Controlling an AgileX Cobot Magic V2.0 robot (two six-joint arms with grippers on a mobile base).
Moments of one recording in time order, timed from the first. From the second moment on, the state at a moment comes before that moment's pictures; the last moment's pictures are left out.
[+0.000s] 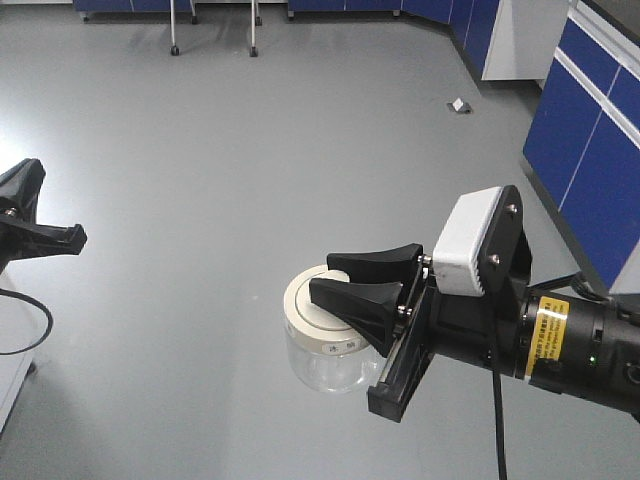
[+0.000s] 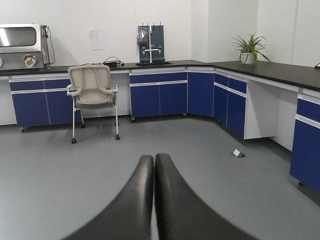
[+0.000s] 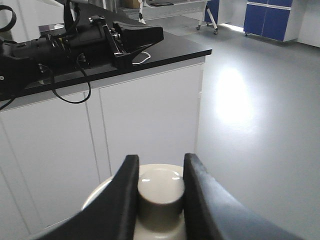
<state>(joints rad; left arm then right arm) 0.00 1.42 -0.48 0.15 -0.96 -0.07 0.46 1.23 -0.61 -1.14 -0.68 0.91</state>
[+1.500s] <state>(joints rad) 0.00 1.42 -0.48 0.15 -0.96 -0.07 0.46 1.23 -0.61 -1.14 -0.68 0.91</state>
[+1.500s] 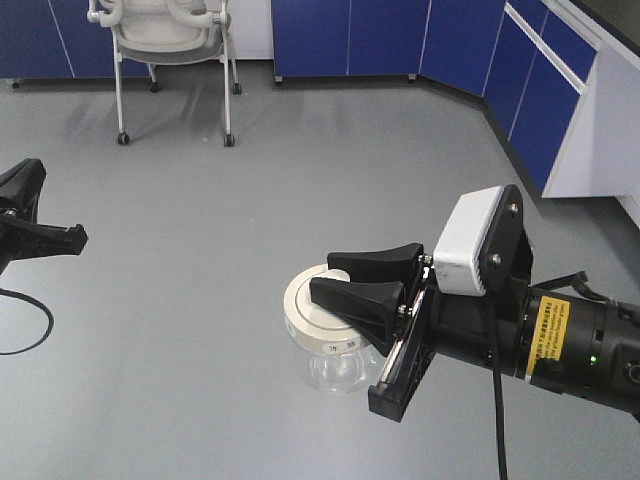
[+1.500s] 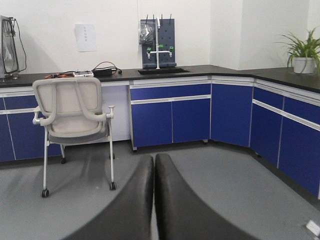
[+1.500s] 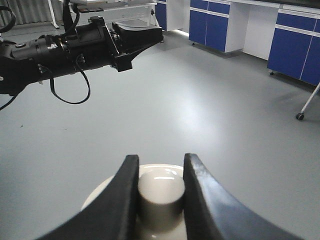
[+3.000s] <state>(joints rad) 0.00 1.42 -0.48 0.15 -0.96 -0.07 0.46 1.23 -0.61 -1.14 -0.68 0.91</state>
